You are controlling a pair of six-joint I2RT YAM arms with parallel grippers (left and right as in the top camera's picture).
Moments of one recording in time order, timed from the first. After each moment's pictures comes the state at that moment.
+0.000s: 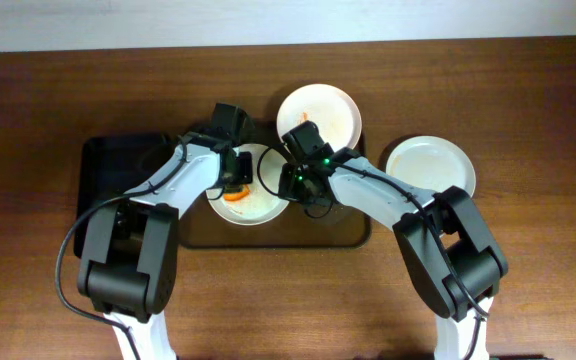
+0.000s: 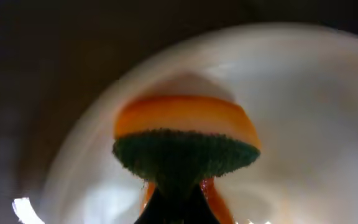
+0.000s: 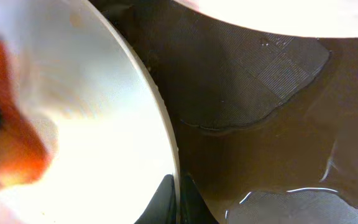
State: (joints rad) left arm -0.29 2.01 1.33 -0.58 -0.10 -0.34; right arm 0.56 2.06 1.34 -0.46 -0.17 0.75
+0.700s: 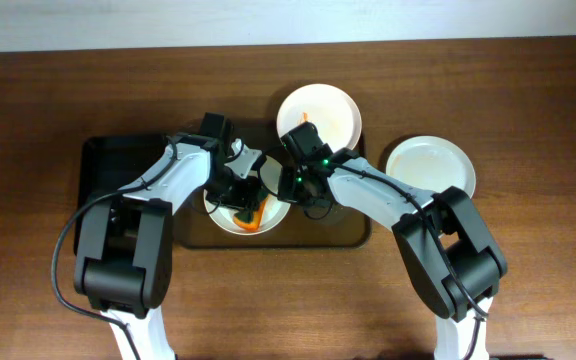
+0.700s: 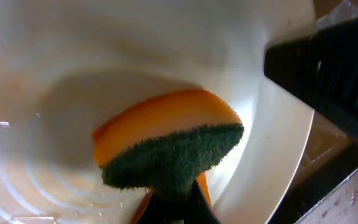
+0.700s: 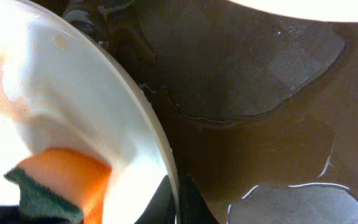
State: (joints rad) left arm -0.24 2.03 1.32 -0.80 0.43 0.13; right arm 0.56 2.06 1.34 -0.47 -0.18 0.73
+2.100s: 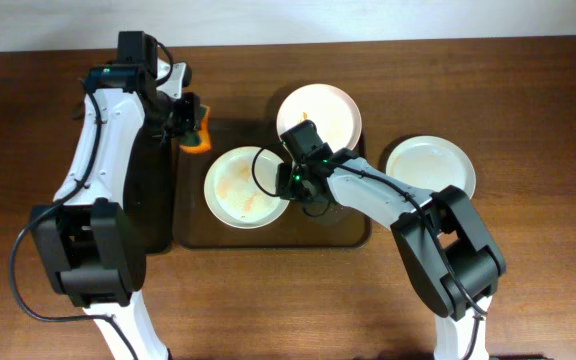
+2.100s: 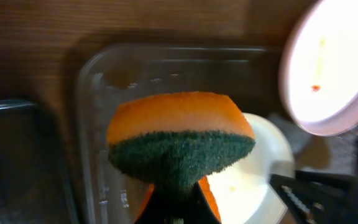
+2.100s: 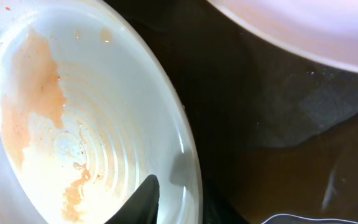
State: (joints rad) left arm -0.01 2.06 1.86 -1.06 0.28 -0.05; right arm 0.56 2.06 1.34 -0.40 -0.19 0.66
